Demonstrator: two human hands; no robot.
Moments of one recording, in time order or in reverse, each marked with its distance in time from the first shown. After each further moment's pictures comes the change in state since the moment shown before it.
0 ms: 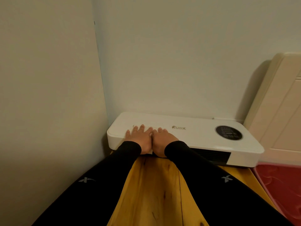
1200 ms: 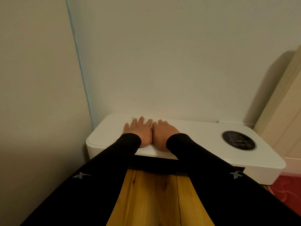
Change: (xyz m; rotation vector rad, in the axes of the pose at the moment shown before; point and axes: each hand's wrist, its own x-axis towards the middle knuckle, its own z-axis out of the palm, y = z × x) left_hand 0.100 0.013 -0.002 -0.053 -0.003 0.011; right_hand 0.084 0.046 -0.013 -0.033 0.012 0.001
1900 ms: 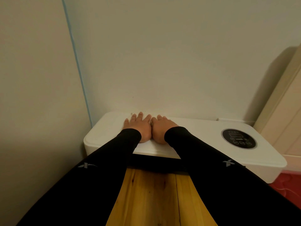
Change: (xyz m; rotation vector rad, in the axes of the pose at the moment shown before) left_hand 0.012 -0.001 -0.001 -0.001 0.018 -0.009; right_hand 0.015 0.004 -0.005 -0.009 0.008 0.019
